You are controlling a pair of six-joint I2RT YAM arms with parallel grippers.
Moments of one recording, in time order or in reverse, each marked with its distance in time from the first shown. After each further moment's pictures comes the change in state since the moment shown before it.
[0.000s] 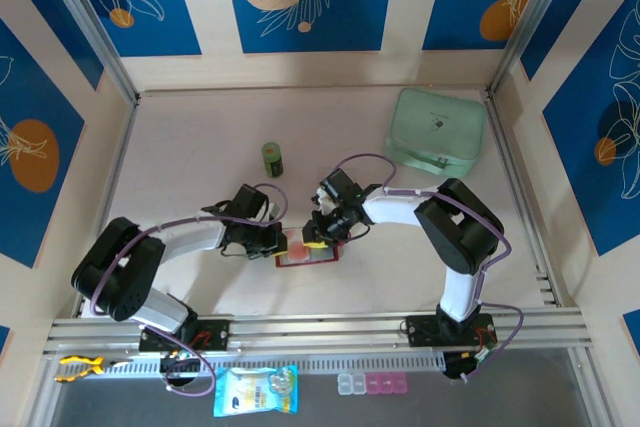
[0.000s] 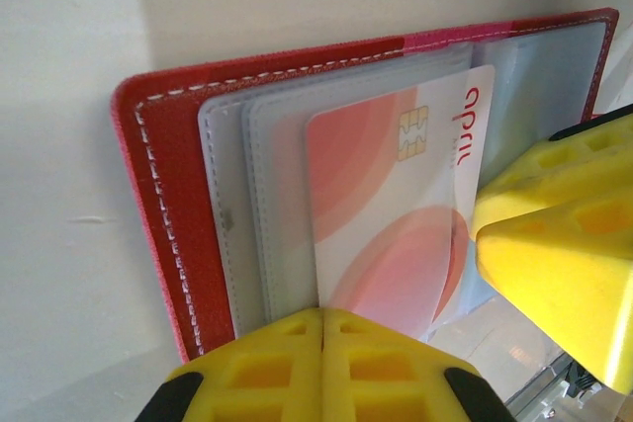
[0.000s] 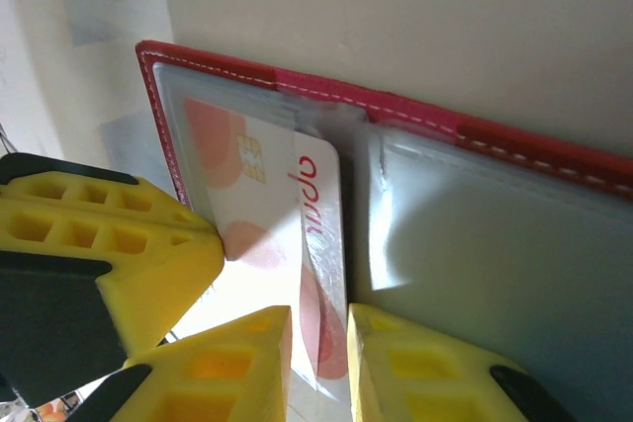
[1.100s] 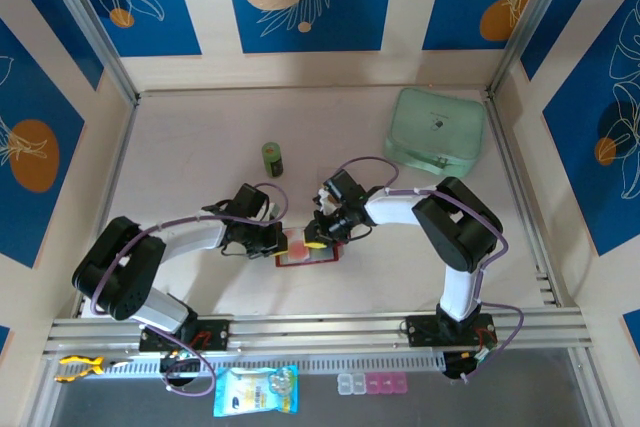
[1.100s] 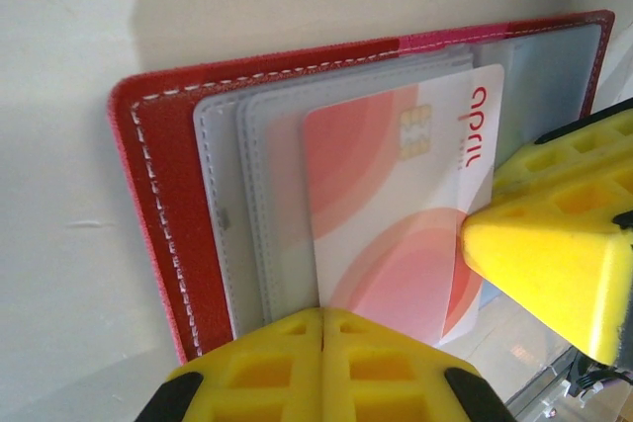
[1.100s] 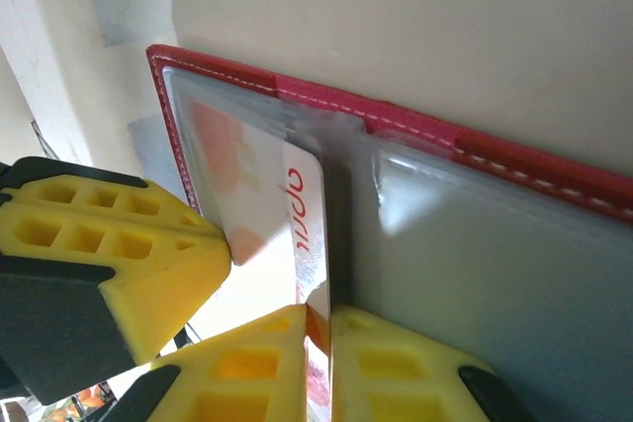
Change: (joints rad) left arm 0.000 0.005 0.008 -0.010 0.000 0.006; right arm -0.024 0.011 -0.043 0.087 -0.063 0.033
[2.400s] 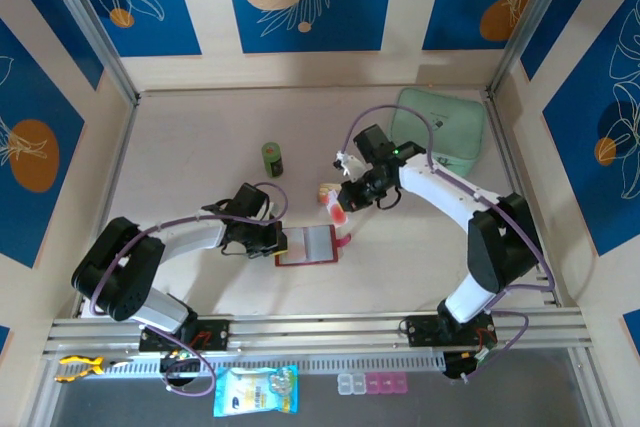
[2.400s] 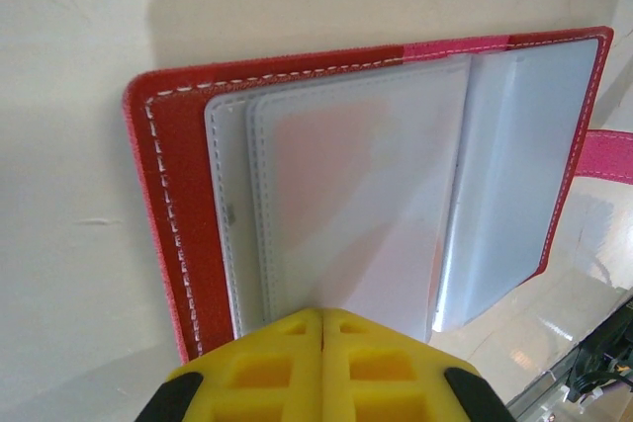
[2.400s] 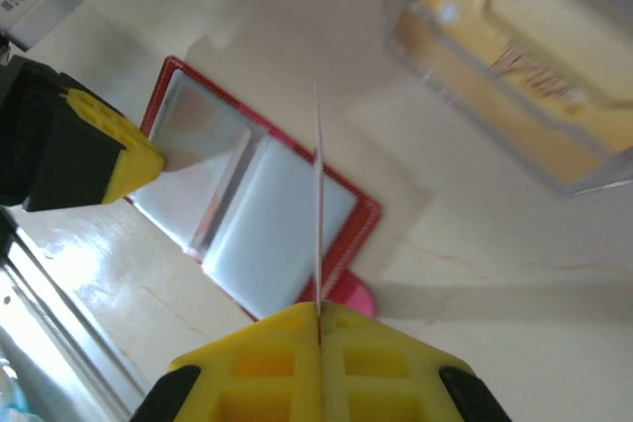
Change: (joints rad) left arm -0.002 -0.005 0.007 -0.010 -0.011 -0.011; right arm -0.198 -0.219 0.317 -0.674 0.268 -0.790
